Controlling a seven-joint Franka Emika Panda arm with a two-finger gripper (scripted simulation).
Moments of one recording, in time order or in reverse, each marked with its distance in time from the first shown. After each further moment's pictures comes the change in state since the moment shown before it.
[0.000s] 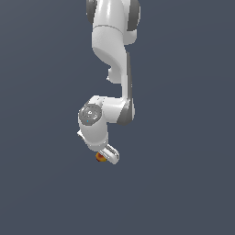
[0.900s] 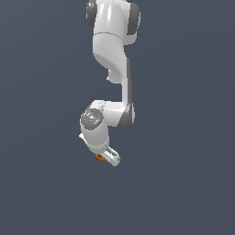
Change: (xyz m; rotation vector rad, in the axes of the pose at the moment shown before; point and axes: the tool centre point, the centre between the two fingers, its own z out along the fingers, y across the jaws) arm 0.001 -0.003 0.020 0.004 0.002 -0.001
